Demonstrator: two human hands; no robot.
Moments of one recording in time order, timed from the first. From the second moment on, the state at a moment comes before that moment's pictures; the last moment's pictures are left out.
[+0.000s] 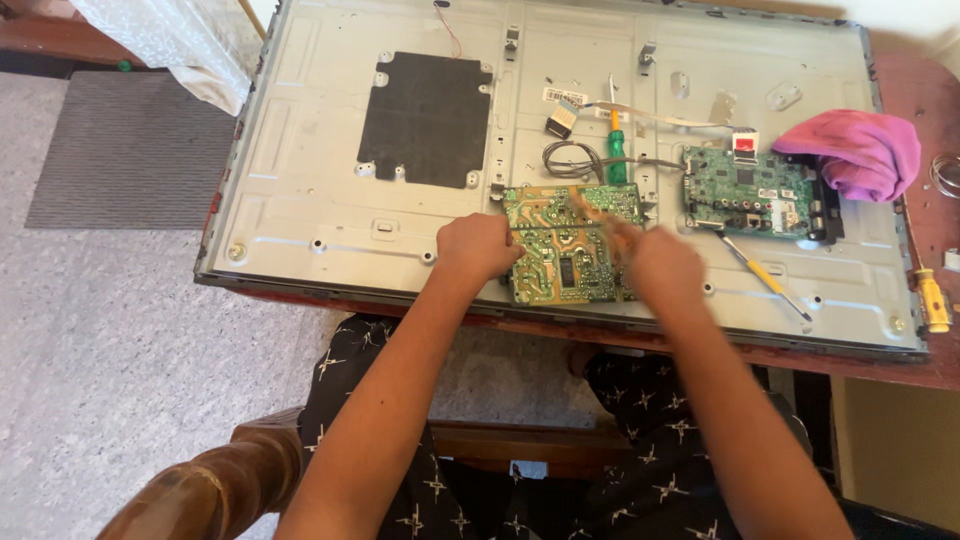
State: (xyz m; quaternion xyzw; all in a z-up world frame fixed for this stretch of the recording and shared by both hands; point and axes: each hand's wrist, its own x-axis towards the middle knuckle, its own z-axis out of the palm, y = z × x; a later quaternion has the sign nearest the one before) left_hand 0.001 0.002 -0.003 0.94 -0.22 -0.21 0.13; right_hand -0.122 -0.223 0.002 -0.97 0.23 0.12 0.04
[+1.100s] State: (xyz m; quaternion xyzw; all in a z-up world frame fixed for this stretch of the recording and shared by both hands) left_hand 0.000 0.001 0.000 0.94 -0.23 -0.21 0.12; right_hand -0.131 -0.199 0.007 -0.98 0.08 0.00 0.16
